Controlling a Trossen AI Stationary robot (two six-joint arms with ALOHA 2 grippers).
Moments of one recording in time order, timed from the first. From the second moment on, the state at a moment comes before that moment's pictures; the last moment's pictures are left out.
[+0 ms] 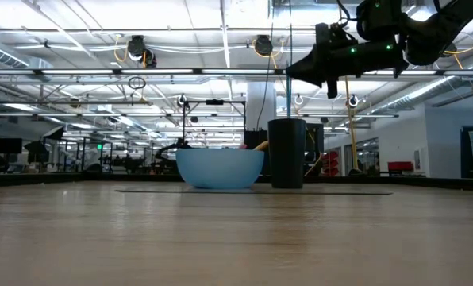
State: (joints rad) left arm -0.24 1.07 1.30 -0.55 -0.47 -0.17; right arm -0.52 1.19 0.52 0.70 -0.10 0.32
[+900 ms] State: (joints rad) left arm -0.24 1.07 1.30 -0.56 -0.47 -0.17; right arm -0.52 1.16 0.52 0.70 -0.05 0.33
